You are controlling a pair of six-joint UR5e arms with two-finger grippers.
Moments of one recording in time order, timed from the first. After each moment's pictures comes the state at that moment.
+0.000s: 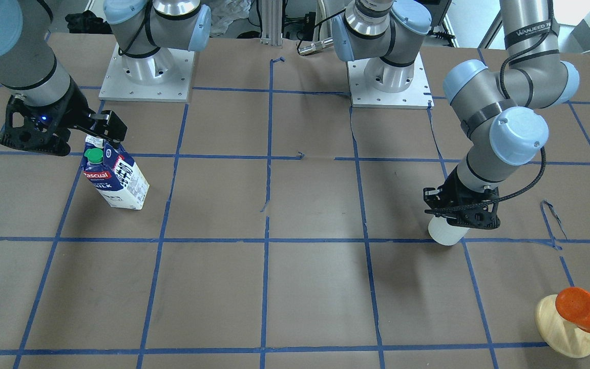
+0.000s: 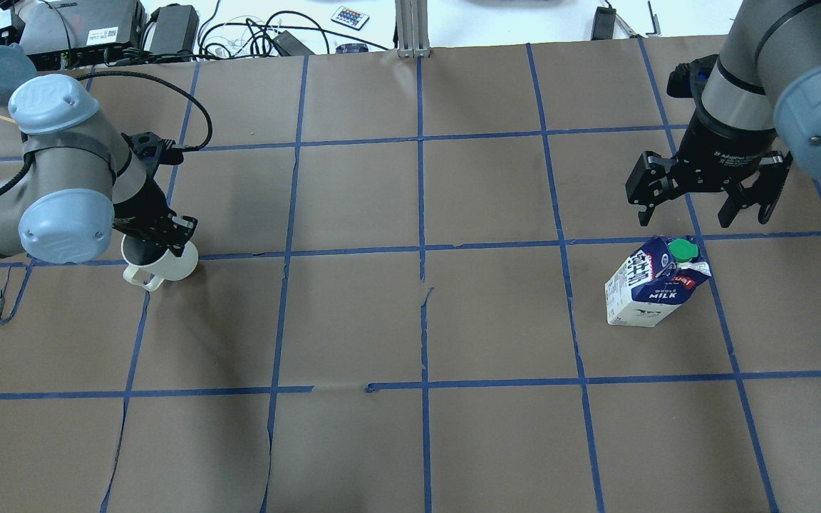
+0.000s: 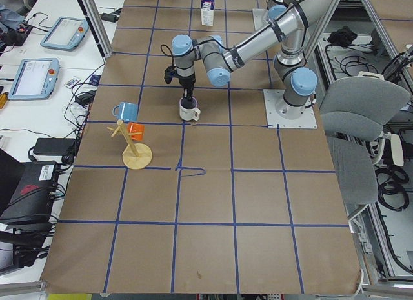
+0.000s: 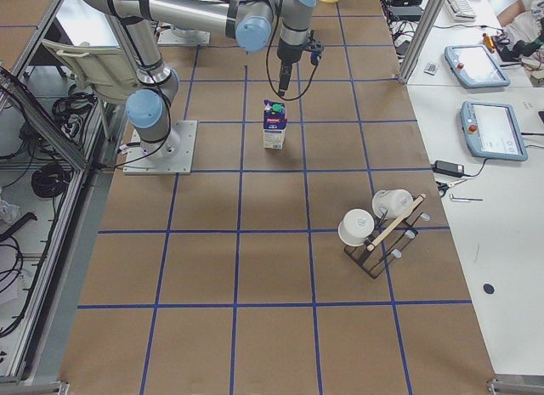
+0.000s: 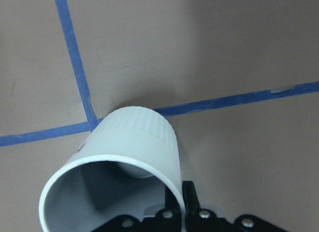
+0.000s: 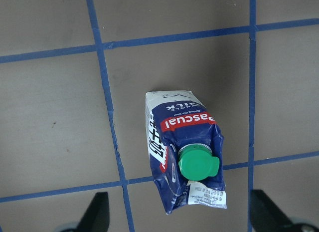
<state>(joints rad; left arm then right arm) -1.35 -1.79 -1.92 -1.04 1.64 0.34 1.42 -1.57 1.75 -1.59 -1.65 -0.02</state>
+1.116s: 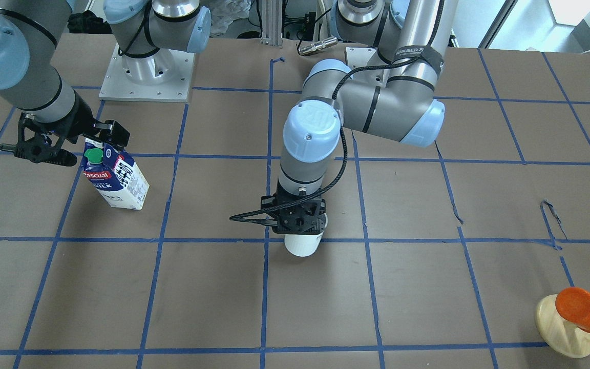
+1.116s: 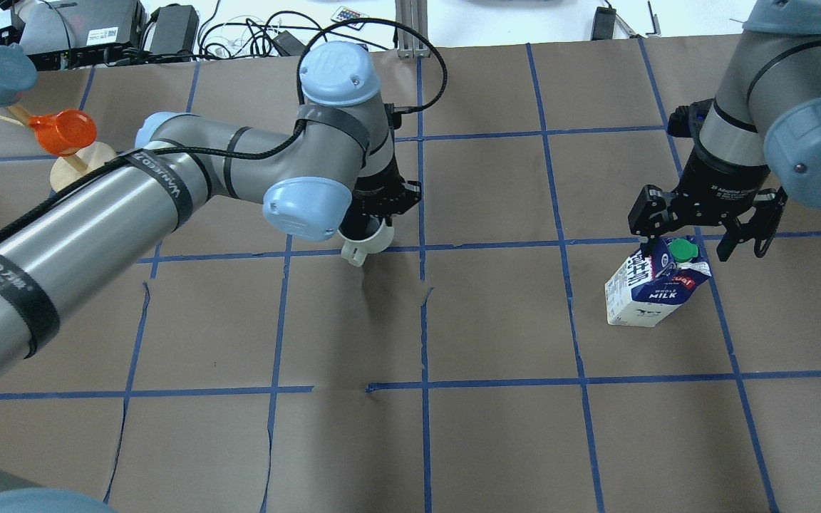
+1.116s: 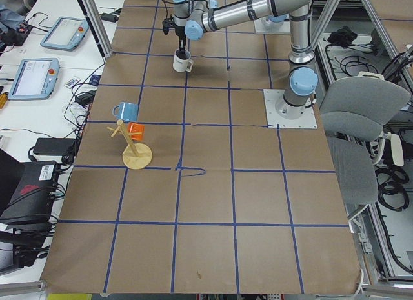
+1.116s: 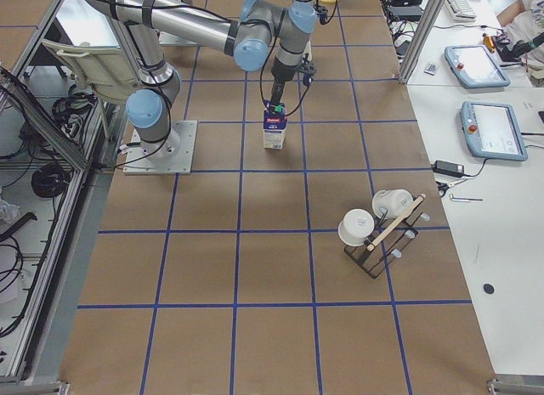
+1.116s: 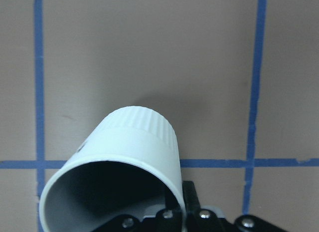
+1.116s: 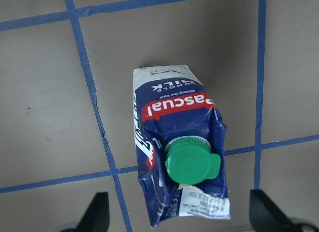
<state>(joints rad) -1.90 -2.00 -1.65 -1.04 1.50 -0.32 1.39 -1.56 1.83 -1.60 -1.65 -0.02</state>
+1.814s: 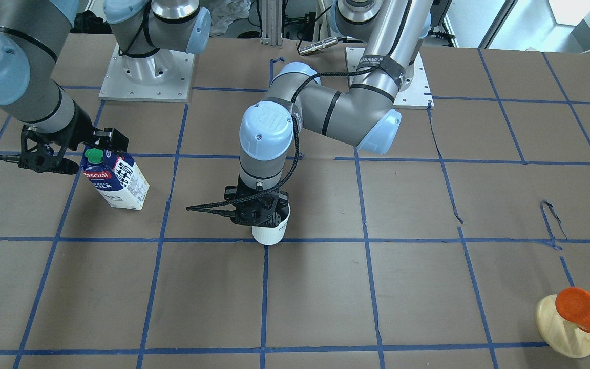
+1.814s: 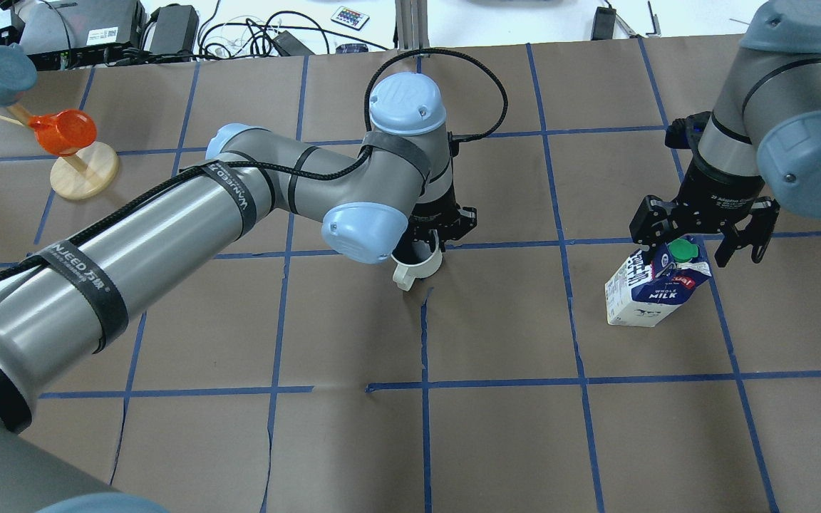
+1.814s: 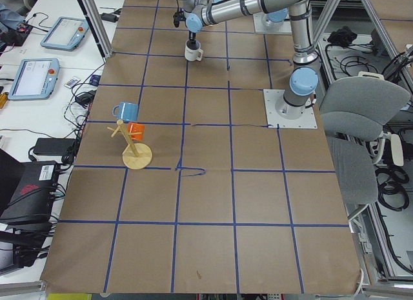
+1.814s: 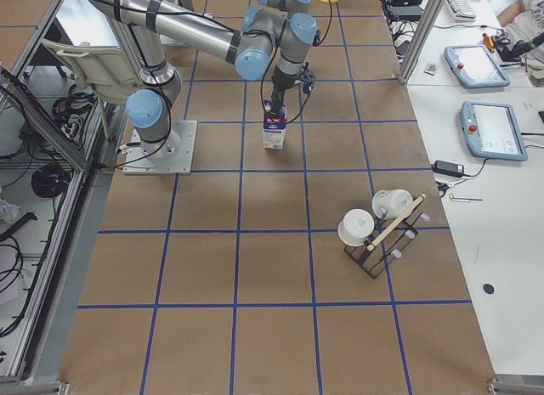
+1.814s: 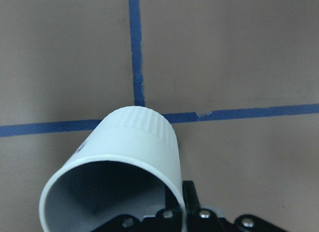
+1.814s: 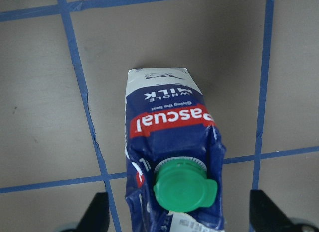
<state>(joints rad) -1.98 -2.05 -1.62 -1.03 1.47 -0.37 1.37 -1.53 1.86 -1.64 -1.65 -0.08</state>
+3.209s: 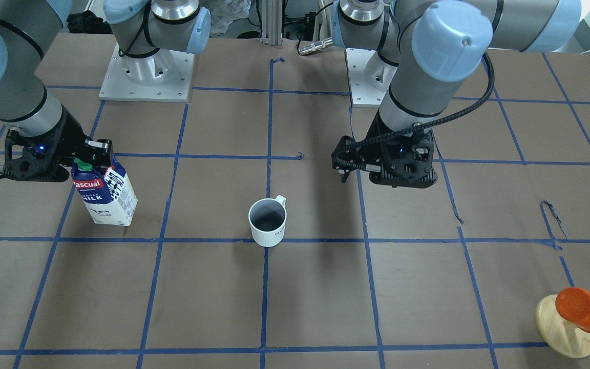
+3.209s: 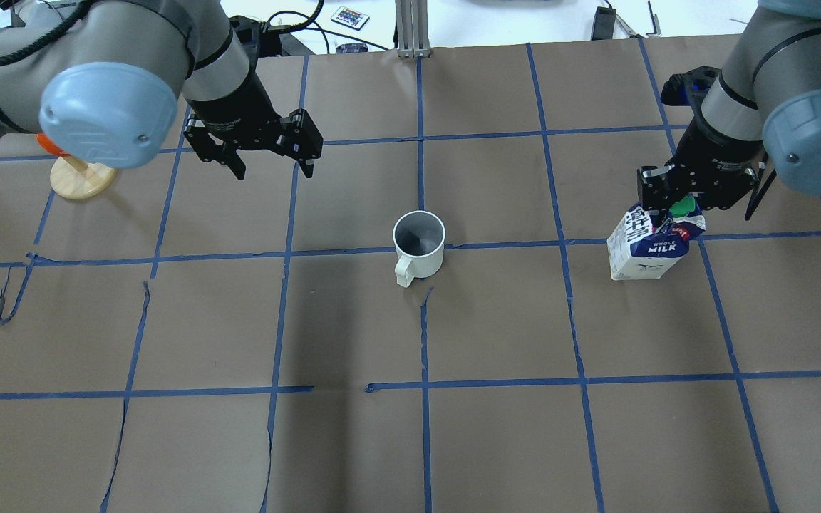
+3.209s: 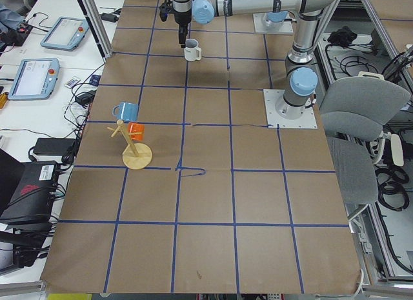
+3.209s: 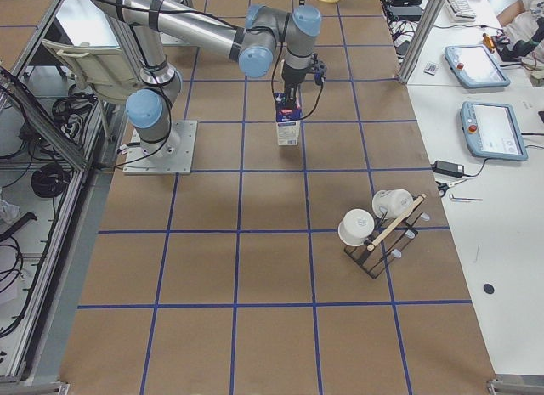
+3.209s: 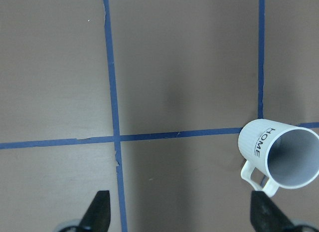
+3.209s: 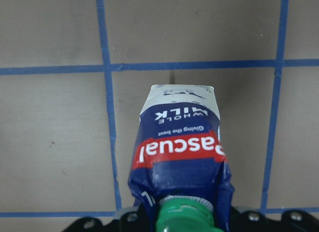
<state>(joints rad) -1.65 -1.71 -1.55 -1.45 1.52 -0.02 1.38 -1.51 1.77 -1.74 -1.54 -0.17</state>
